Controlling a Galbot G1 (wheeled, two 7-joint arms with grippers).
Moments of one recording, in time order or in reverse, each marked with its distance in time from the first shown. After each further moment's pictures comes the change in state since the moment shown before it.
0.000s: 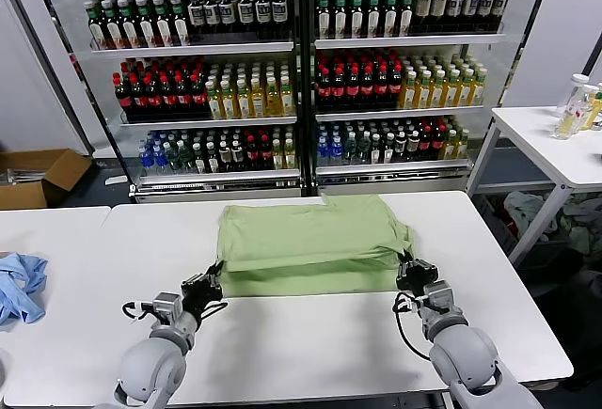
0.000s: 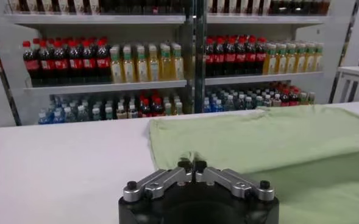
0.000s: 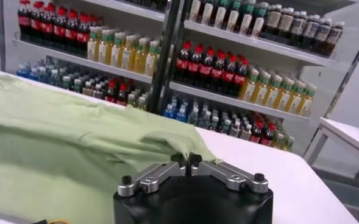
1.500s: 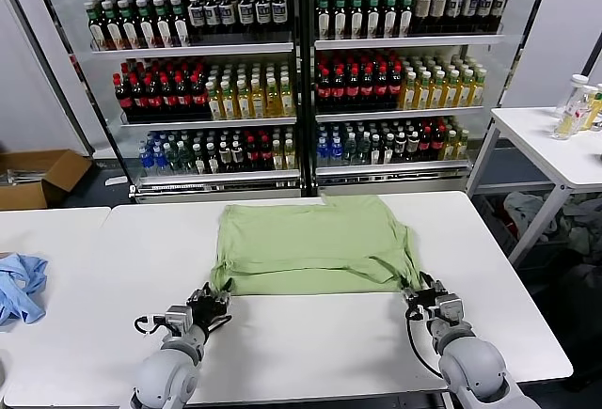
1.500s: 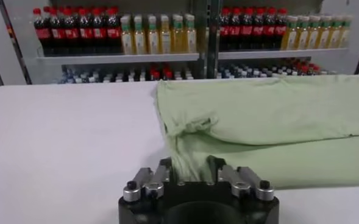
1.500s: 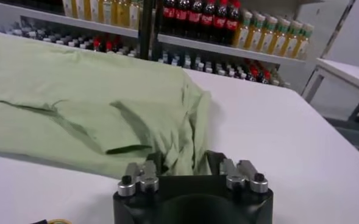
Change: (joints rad) left arm 0.050 -0.048 0.012 0.050 0.005 0.029 -0.042; right arm -0.073 -0.004 0.070 -0.051 0.145 -0.073 -0.005
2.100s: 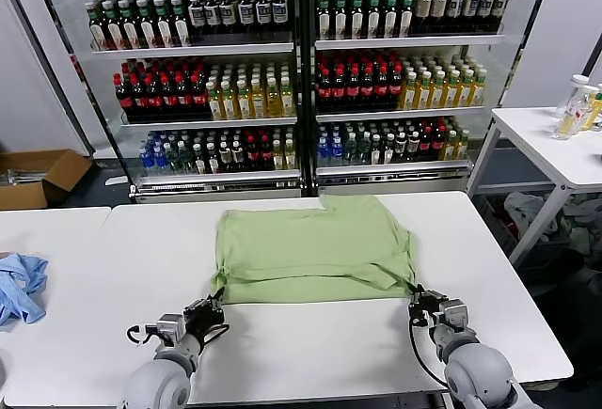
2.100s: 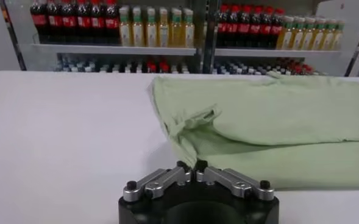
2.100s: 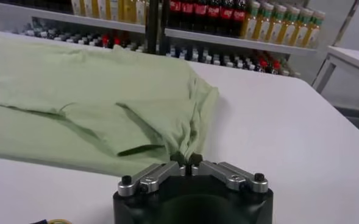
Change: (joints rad) left arm 0.113 0.028 -0.038 -0.110 -0.056 0.023 -0.005; right arm -0.128 -0.071 0.050 0.135 0.045 -0.030 0.004
